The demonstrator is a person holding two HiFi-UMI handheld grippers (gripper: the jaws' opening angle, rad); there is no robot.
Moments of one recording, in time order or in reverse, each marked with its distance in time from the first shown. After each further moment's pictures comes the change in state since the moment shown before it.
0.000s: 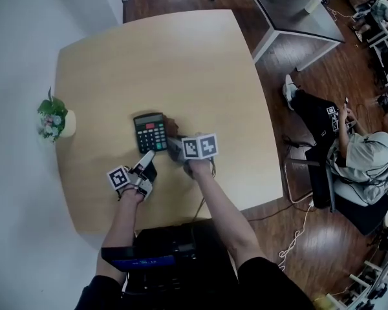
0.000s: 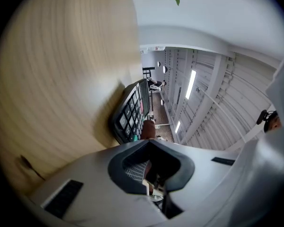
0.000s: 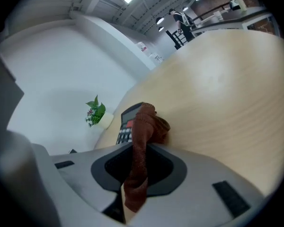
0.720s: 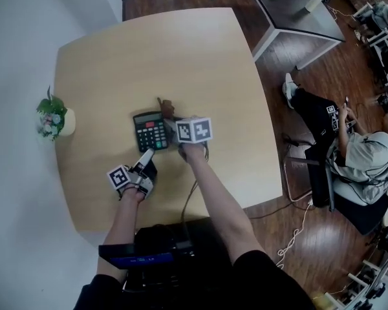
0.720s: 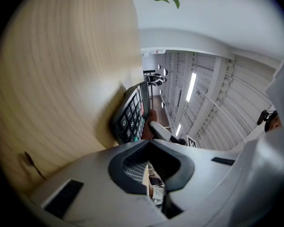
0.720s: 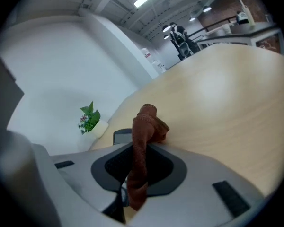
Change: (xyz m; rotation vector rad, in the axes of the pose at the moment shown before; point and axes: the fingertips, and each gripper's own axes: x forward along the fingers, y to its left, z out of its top) left arm 0.001 0.001 0.000 0.001 -0.037 0.012; right arm 0.017 -0.011 0.062 -0.086 -0.080 -0.054
